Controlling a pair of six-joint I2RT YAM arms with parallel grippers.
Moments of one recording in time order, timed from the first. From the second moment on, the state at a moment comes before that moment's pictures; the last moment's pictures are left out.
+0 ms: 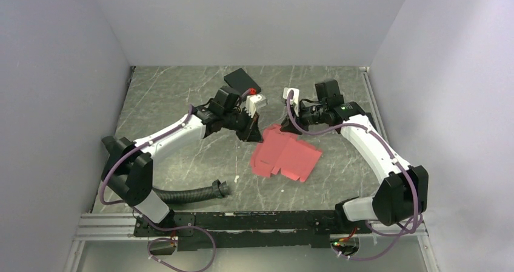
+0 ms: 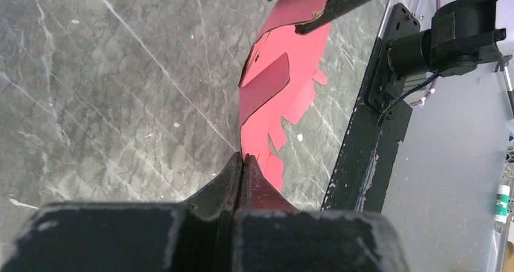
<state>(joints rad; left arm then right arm) -0.65 1.58 1.19 -0.32 0.68 -0.05 0.32 1.36 1.14 -0.64 -0.86 -0.74</state>
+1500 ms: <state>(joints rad) -0.48 1.44 0.56 0.54 0.39 -0.90 0.03 1.23 0.86 0.01 -0.80 0.02</state>
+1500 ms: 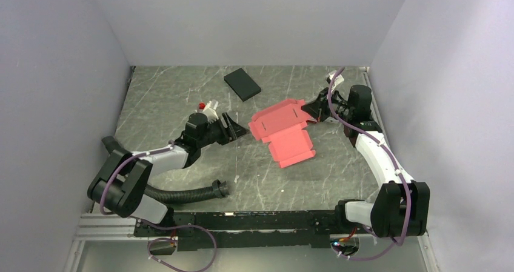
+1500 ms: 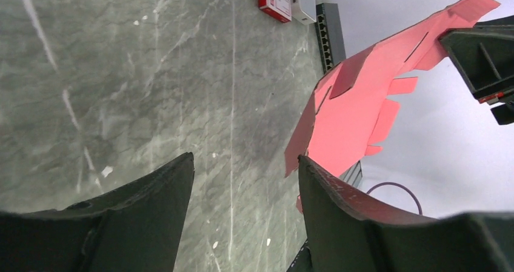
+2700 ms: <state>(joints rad) -0.56 1.49 0.90 0.12 0.28 -0.57 0.02 1.22 0.94 -0.18 -0.83 -0.24</state>
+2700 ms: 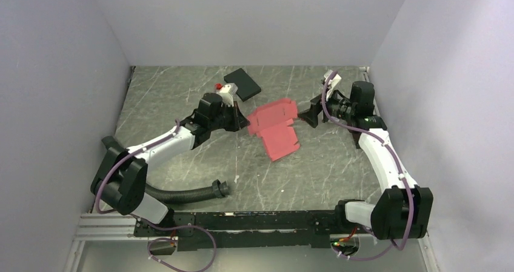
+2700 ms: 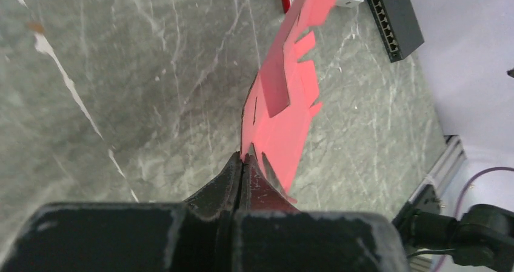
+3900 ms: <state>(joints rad) -0.72 1.40 1.08 -0.21 0.19 -0.04 0.19 1.46 1.22 -0.77 -0.97 -0.99</state>
